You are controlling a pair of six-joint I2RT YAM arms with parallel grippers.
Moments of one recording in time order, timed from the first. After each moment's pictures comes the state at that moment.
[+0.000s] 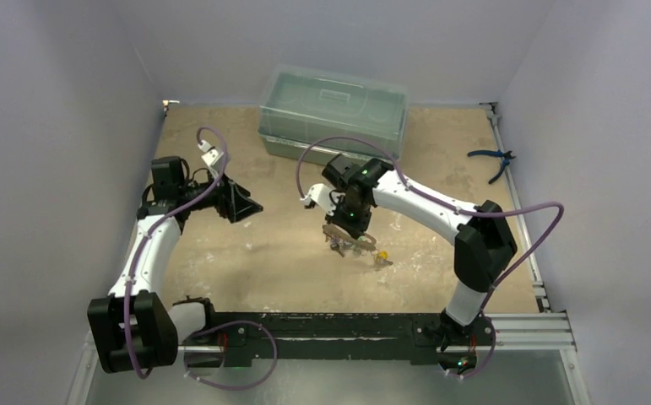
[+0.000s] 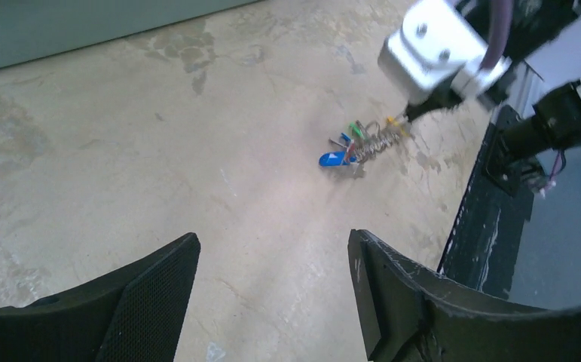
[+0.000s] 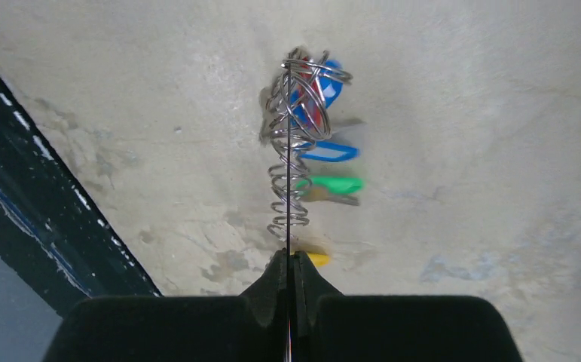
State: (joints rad) left arm 0.13 1.15 0.81 -0.34 1.08 0.18; right arm 0.79 1.74 1.39 -1.02 -0.12 -0.40
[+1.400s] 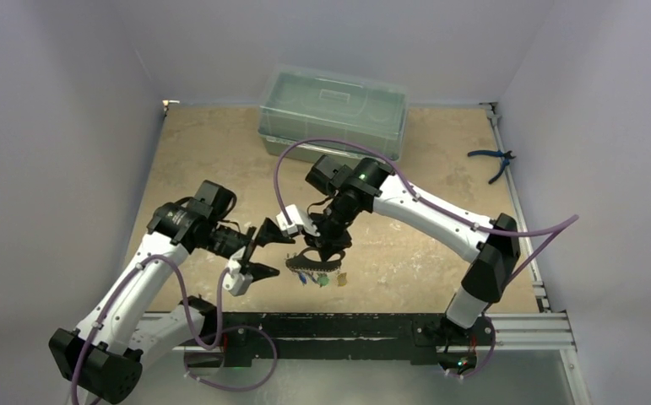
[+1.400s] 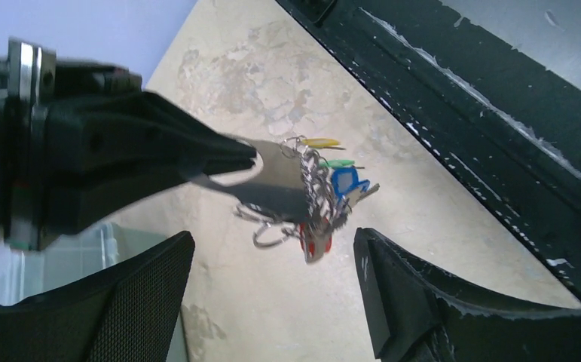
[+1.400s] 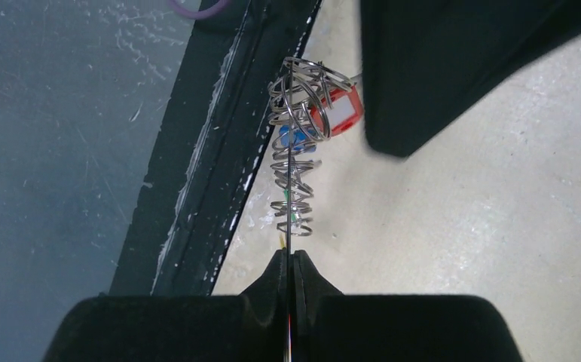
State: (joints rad) left arm -0.37 0.97 0.97 -1.31 1.17 2.02; right arm 0.96 1.68 1.62 -1.24 -0.62 -0.83
